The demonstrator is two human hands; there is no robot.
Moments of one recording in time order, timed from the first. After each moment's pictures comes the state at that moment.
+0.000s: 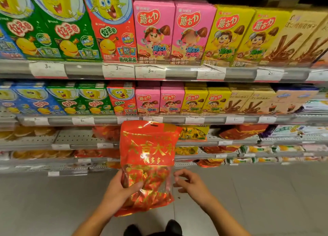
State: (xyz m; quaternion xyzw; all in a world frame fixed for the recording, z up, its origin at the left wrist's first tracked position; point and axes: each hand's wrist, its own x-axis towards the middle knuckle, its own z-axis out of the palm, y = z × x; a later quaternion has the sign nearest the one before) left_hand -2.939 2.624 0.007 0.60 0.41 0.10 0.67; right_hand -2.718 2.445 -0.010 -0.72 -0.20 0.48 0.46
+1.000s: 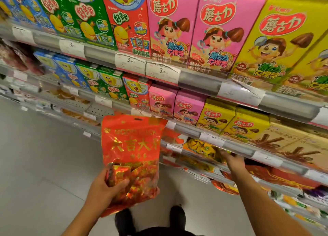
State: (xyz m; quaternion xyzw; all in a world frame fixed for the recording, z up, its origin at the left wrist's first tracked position) left_hand -2.906 2.574 0.018 0.54 0.65 0.20 0.50; right_hand -2.464 2.522 -0.054 -0.81 -0.09 0.36 0.44
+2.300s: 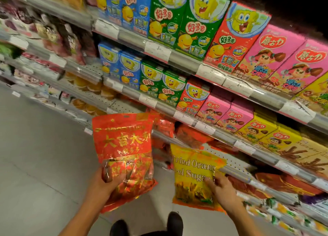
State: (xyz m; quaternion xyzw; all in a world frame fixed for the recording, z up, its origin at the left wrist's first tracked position) left_hand -3.083 2.606 0.007 0.45 0.62 0.29 0.57; right_hand -2.710 2.492 0.024 -0.84 -0.39 0.31 0.22
